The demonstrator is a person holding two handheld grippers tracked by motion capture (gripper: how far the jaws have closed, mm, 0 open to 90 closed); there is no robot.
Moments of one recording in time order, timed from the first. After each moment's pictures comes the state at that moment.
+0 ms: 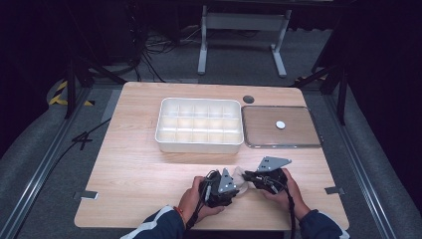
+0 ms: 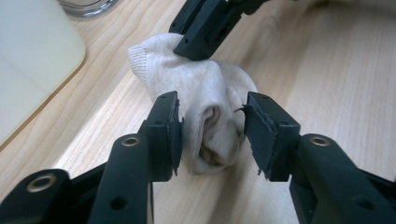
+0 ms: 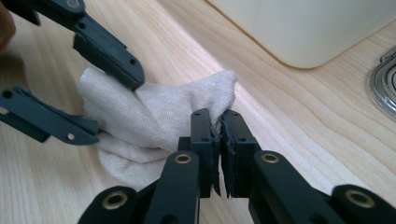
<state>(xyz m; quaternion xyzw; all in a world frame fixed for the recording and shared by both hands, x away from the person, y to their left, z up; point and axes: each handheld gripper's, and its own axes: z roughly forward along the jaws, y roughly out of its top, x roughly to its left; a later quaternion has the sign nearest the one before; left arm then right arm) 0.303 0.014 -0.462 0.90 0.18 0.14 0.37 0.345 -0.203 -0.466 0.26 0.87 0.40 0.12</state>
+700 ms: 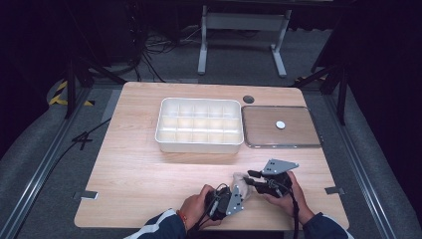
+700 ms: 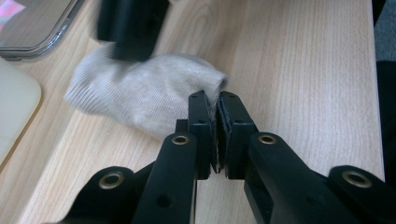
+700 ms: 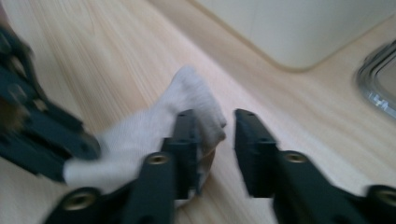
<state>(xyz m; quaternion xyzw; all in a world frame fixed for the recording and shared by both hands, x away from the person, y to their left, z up) 0.278 0.000 -0.466 0.92 0.06 0.16 0.34 0.333 -0.210 -0.453 0.28 0.85 0.43 0.13</state>
